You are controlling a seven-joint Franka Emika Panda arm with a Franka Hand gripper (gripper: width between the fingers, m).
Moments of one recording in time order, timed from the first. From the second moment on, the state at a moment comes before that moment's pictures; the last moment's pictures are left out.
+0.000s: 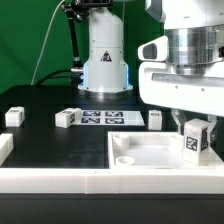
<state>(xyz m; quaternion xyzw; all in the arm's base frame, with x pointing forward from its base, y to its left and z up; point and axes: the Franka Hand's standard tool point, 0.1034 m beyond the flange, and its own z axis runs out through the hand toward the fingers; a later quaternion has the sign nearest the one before) 0.625 0.116 0.070 -0.88 0.47 0.00 0.06</state>
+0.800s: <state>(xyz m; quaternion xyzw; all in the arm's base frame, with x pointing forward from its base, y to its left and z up) 0.624 0.118 0.069 -0.72 0.69 0.02 0.08</state>
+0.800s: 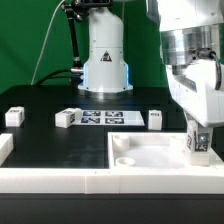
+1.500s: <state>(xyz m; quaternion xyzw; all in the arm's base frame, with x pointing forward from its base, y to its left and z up) 0.624 0.123 0.069 -0.90 0.43 0.00 0.08</state>
